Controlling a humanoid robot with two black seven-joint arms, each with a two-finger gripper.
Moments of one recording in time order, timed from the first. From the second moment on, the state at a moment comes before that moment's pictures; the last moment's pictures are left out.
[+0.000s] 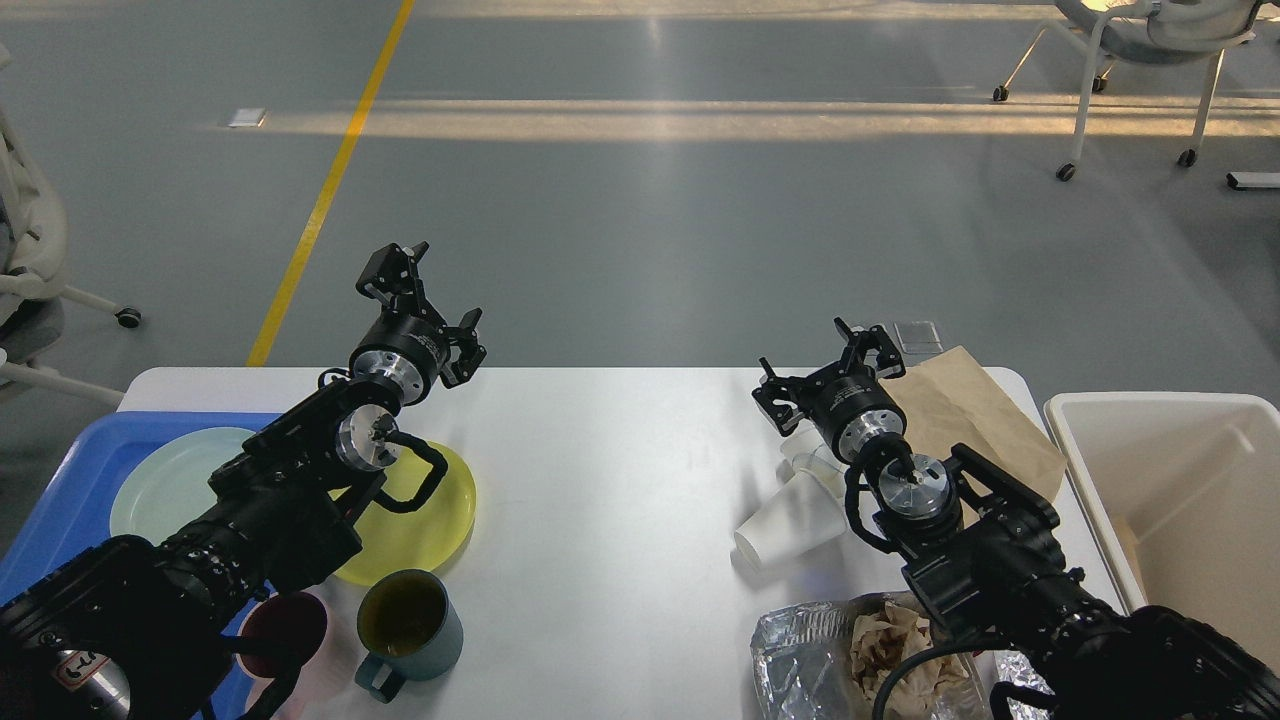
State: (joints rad) left arm -0.86 0.02 -0.75 -0.33 0.04 -0.17 -0.26; right arm 0.67 0.06 0.95 0.43 0.23 0.22 0.09
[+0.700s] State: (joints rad) left arm -0.87 0.02 -0.67 -0.32 0.04 -0.17 -0.26; right arm 0.67 0.06 0.95 0.43 0.23 0.22 0.09
